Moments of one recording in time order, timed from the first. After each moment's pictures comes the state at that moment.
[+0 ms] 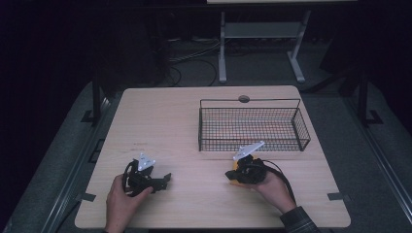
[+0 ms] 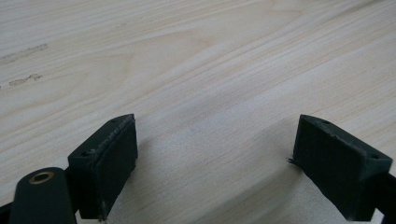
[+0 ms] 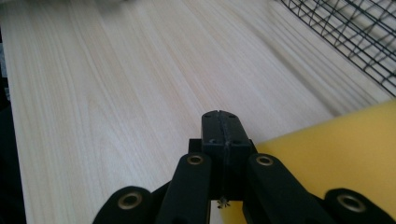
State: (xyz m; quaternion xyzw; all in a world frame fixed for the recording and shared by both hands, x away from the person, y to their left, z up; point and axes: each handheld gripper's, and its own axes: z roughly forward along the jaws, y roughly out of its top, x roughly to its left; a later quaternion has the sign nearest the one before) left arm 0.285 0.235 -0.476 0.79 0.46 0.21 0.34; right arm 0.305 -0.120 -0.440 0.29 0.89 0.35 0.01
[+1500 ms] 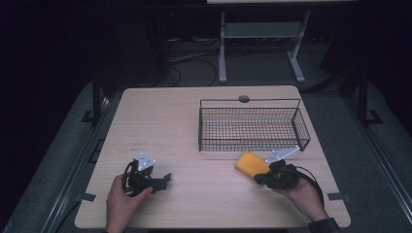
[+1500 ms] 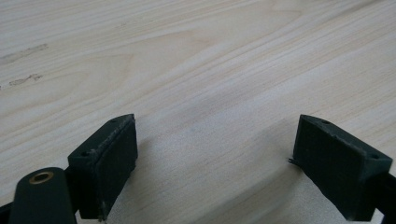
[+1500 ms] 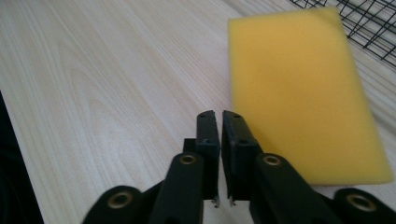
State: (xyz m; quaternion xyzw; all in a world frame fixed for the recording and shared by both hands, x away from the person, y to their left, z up) left arm 0.285 0.235 -0.476 0.79 0.46 0.21 0.34; right arm 0.284 -0.198 -0.436 0.35 0.88 0.34 0.03
